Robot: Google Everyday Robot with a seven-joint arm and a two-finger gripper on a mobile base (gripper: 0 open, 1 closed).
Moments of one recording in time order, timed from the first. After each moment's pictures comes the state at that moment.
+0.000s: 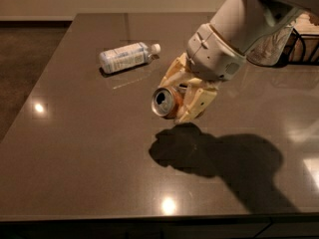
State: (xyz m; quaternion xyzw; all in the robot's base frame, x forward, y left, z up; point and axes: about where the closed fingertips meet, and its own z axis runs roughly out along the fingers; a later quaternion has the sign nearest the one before) arm 0.452 -0.043 0.932 -0.81 0.51 0.17 0.24
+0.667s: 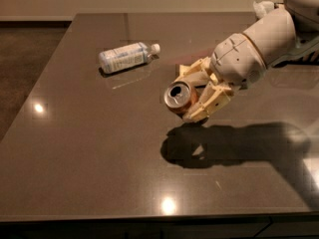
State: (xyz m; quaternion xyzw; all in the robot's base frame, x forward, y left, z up) arm 0.457 -0.064 0.931 -0.73 0.52 0.30 0.31
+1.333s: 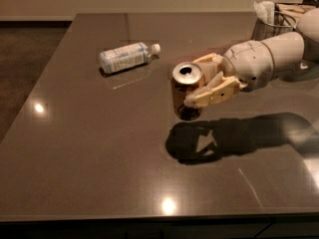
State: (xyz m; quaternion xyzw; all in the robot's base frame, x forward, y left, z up) arm 0.469 -0.072 0.958 -0.61 0.49 0.46 0.42
